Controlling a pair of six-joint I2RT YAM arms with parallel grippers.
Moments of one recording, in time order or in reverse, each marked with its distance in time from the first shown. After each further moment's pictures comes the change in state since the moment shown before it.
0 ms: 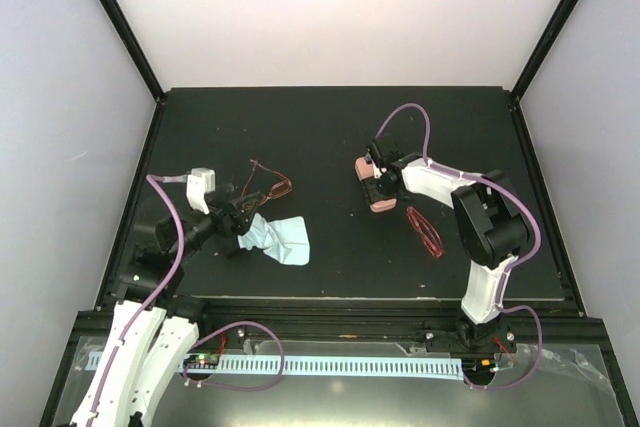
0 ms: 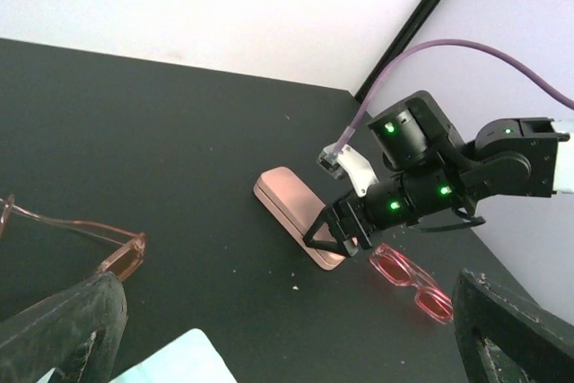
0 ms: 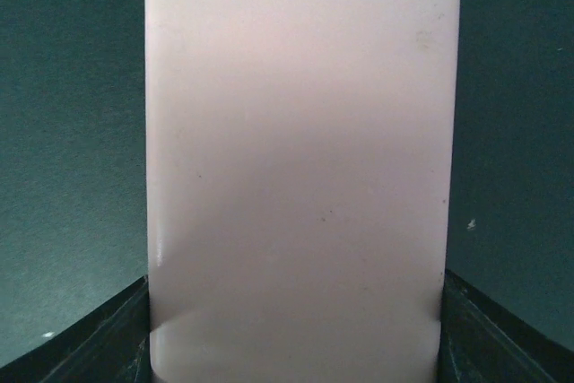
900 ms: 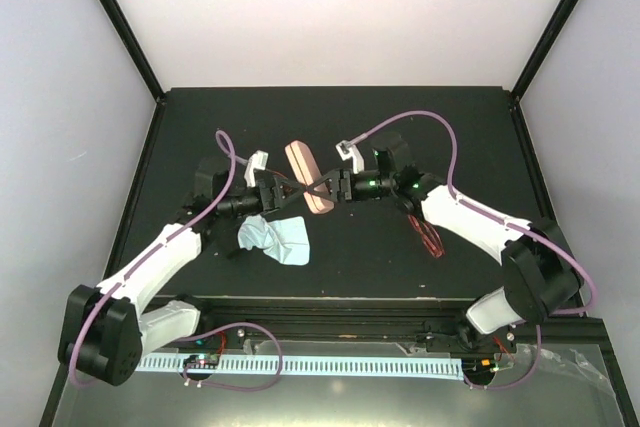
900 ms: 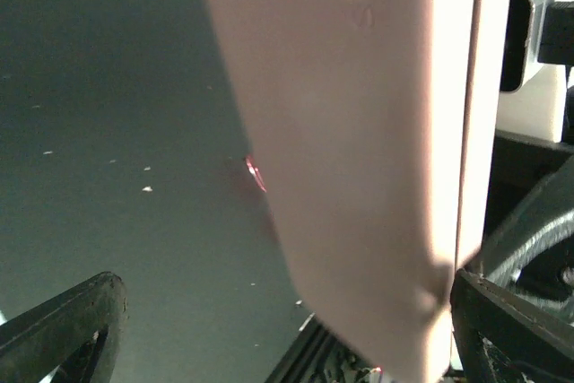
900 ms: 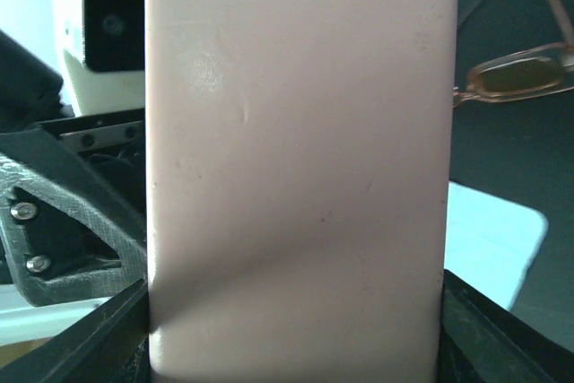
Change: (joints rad) left arm -0.119 0.613 -0.013 0.394 0.309 -0.376; right arm 0.116 -0.385 -0.199 0.481 -0.819 0.495
